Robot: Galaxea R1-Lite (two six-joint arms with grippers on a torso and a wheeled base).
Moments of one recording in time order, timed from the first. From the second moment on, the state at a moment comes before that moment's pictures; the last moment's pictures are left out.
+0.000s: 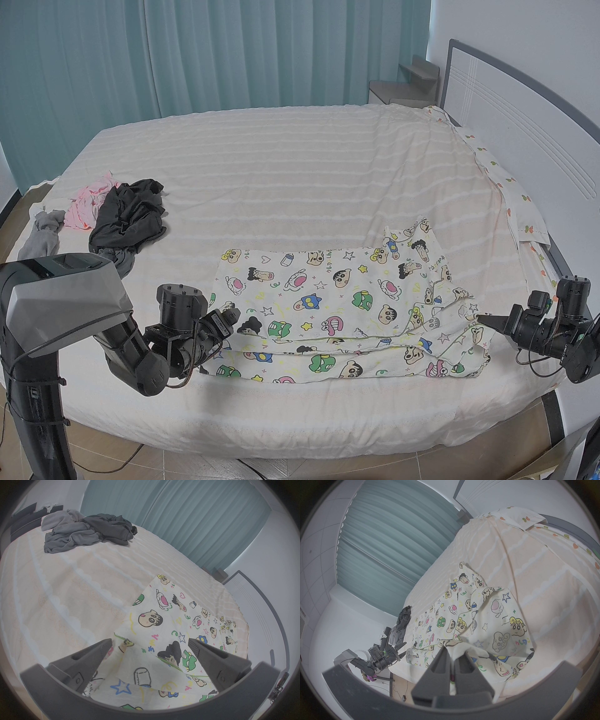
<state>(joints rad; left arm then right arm) -0.36 2.23 -0.73 -0.96 0.20 -0.78 -0.11 1.88 -0.31 -1.12 0.59 0.55</state>
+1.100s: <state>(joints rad) -0.22 1.91 -0.44 -0.97 0.13 -0.83 -0.14 2.17 -0.27 -1.55 0.53 0.74</state>
